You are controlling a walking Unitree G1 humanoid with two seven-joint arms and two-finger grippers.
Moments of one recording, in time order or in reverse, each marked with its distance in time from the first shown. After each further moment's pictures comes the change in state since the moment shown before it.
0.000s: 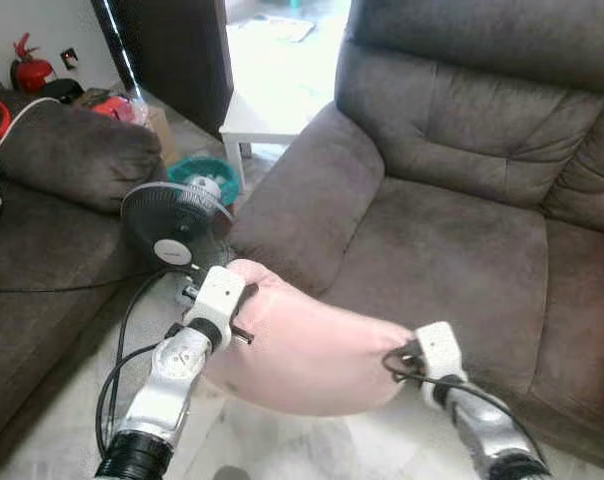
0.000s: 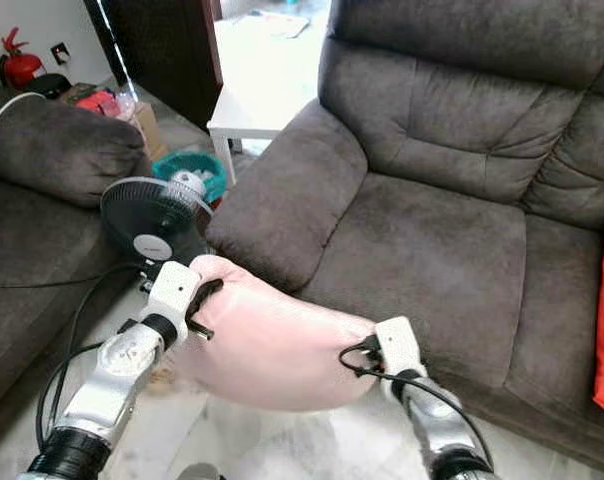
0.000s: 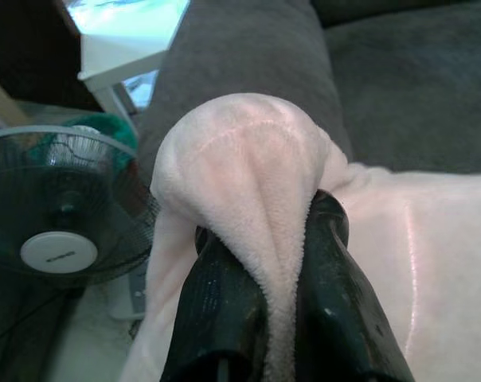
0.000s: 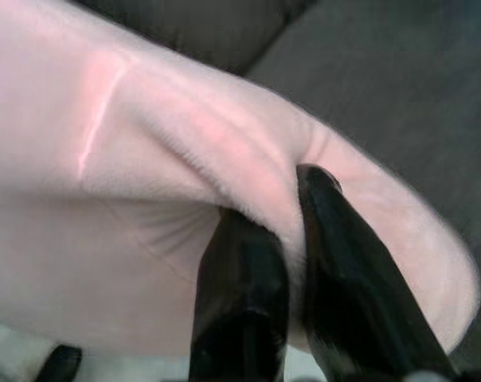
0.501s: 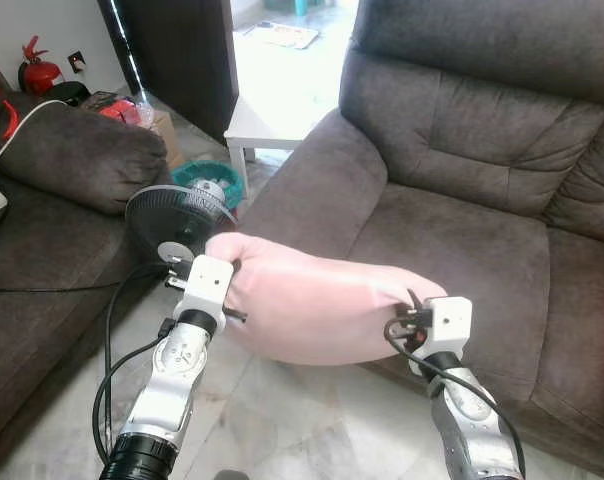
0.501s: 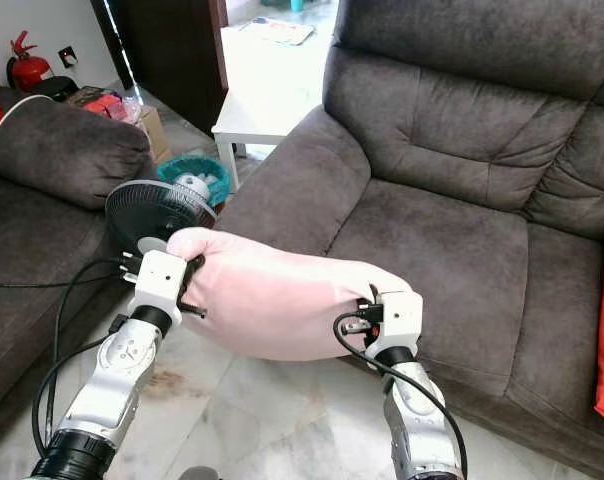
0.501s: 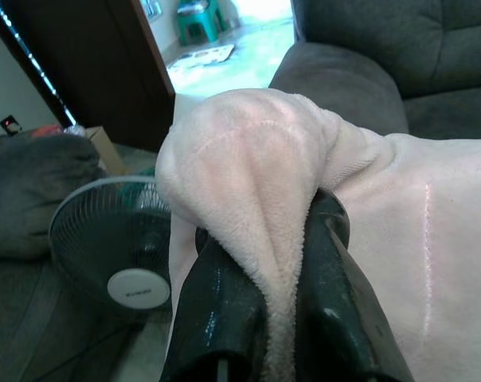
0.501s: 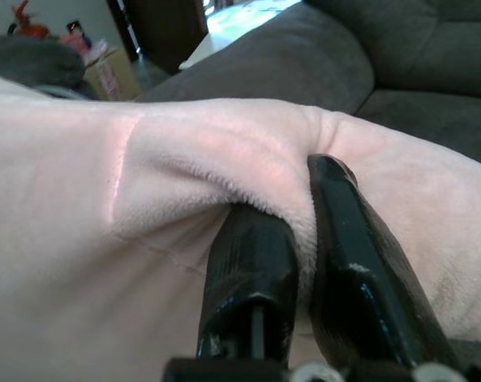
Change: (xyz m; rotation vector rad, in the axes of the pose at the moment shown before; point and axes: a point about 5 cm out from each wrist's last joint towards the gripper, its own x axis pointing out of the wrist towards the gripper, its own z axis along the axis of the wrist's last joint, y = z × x) left arm -0.003 0.010 0.018 0.015 -0.139 0.195; right arm -0.003 0.030 0.058 0.183 -0.331 -0.134
